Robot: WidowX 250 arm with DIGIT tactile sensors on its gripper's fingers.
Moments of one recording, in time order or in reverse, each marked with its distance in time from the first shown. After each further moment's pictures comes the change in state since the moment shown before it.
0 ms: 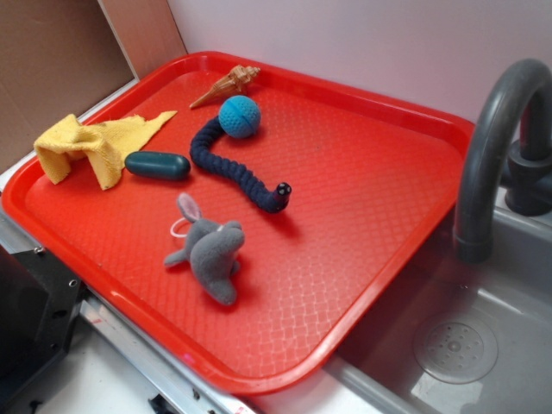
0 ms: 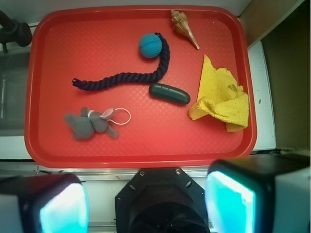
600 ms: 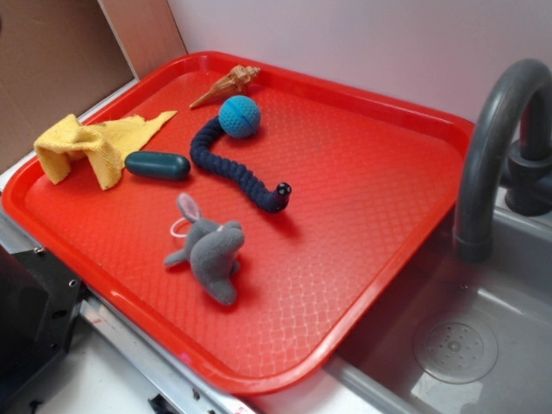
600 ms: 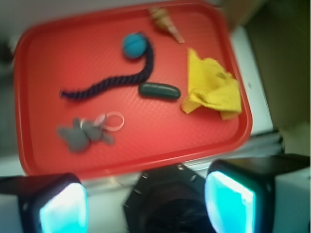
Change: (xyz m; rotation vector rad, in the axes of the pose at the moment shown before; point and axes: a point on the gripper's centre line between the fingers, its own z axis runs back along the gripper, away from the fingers) arm -0.006 -0.007 -0.003 0.003 -0.065 0.264
